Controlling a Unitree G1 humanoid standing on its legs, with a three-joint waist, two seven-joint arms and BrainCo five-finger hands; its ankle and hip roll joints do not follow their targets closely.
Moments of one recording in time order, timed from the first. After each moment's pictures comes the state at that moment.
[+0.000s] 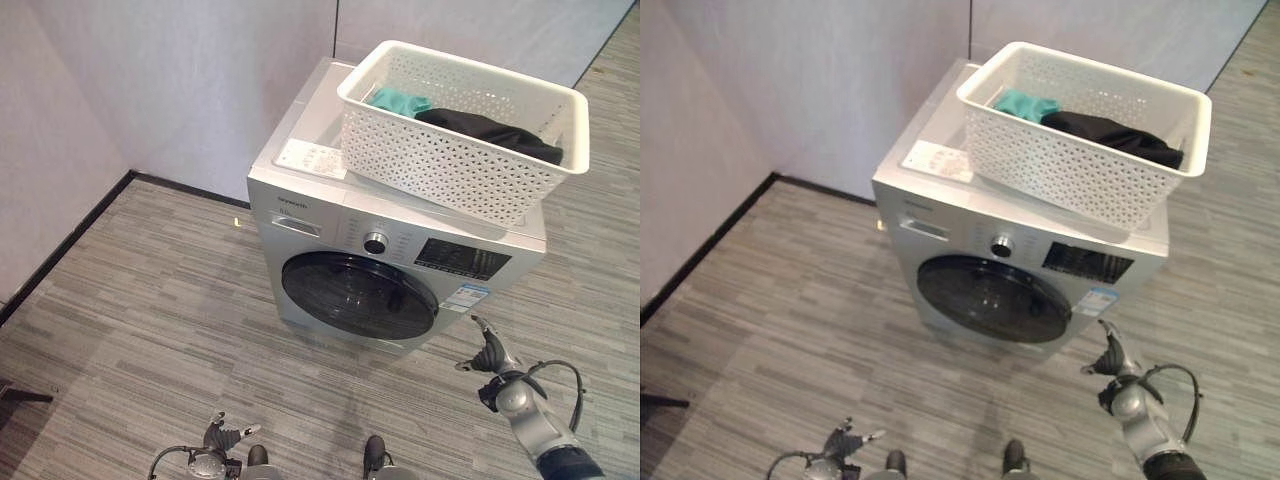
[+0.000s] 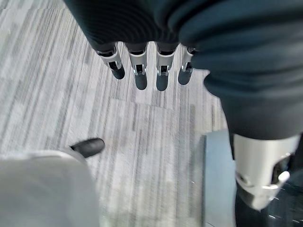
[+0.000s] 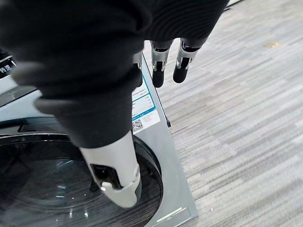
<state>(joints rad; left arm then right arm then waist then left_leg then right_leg) 0.02 0.20 -0.21 0.96 -0.08 -0.05 0.21 -0.07 -0.56 0.20 0.54 -0.33 0.09 -0.25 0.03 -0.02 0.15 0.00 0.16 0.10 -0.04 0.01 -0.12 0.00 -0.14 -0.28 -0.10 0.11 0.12</state>
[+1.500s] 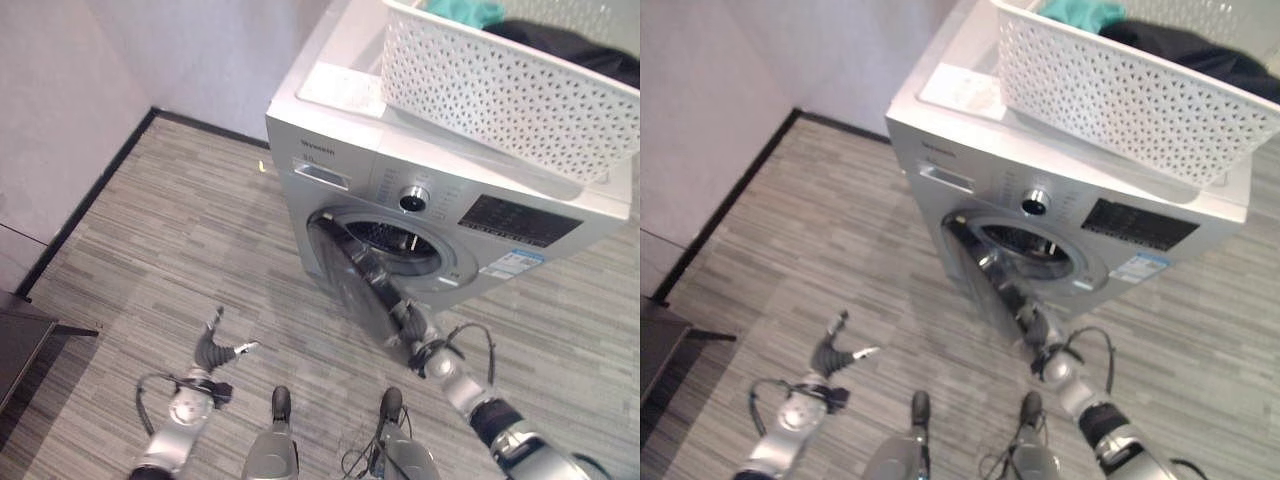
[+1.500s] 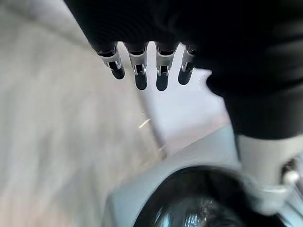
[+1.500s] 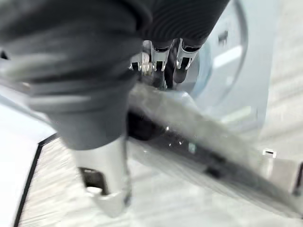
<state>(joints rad) 0.08 0.64 -0.17 0.09 0.15 -0.11 0.30 -0.27 -0.30 0.51 0.69 -0.24 0.00 -0.26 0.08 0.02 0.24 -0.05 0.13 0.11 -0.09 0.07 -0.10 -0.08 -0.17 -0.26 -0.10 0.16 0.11</state>
